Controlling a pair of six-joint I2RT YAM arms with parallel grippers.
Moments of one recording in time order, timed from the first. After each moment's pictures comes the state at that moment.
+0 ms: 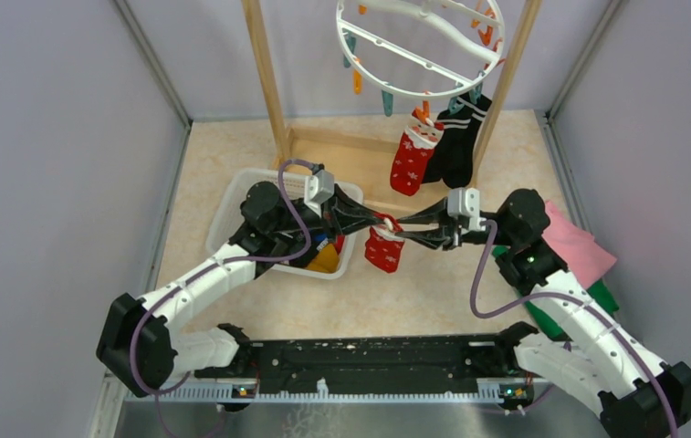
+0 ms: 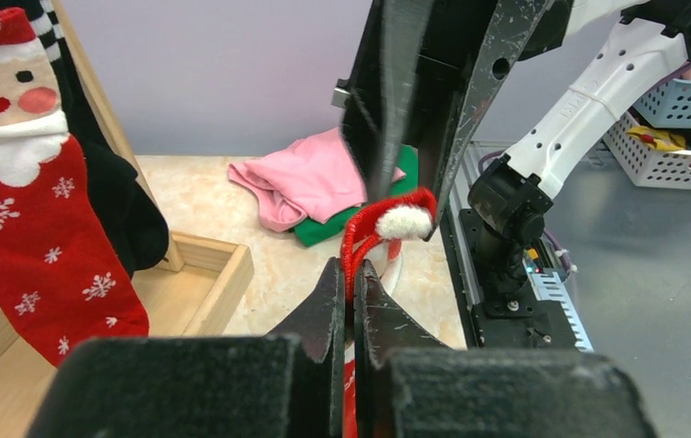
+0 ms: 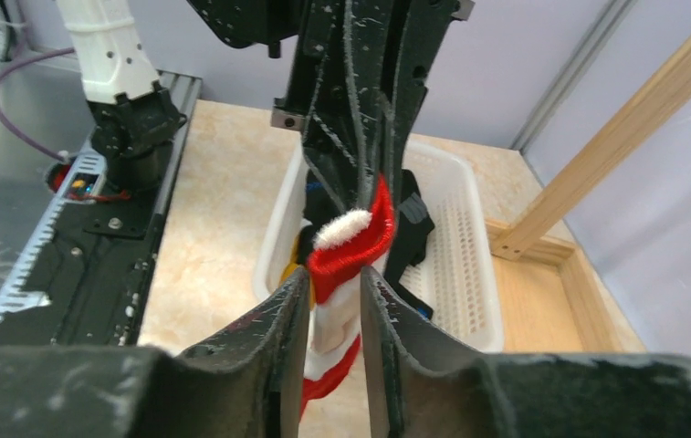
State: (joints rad) left arm -0.63 1.18 0.78 0.66 0.92 -0.21; right arm 0.49 0.84 0.72 0.24 -1.01 -0.20
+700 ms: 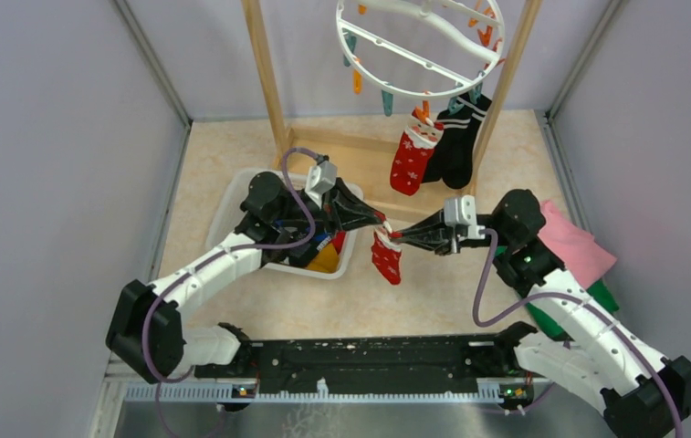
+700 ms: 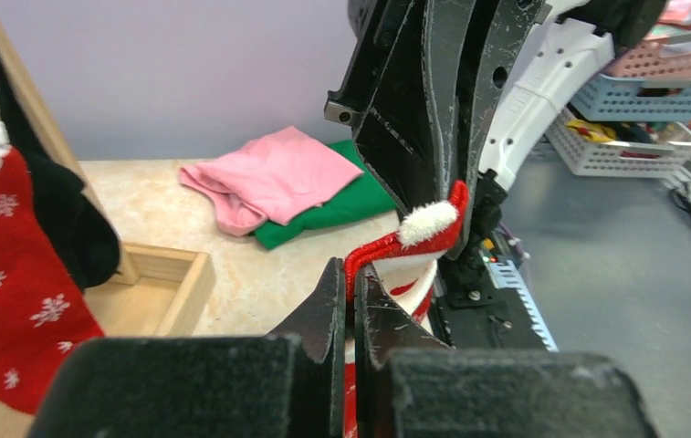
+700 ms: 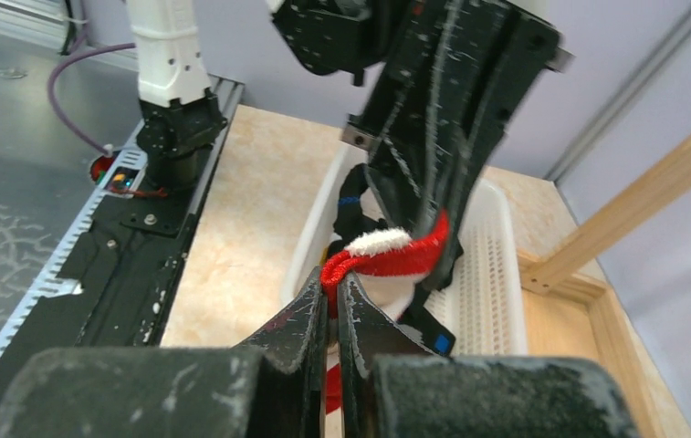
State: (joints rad) left arm -0.58 1.25 0.83 0.72 1.04 -0.29; right arm 0.53 0.85 0.73 0.24 -1.06 -0.22
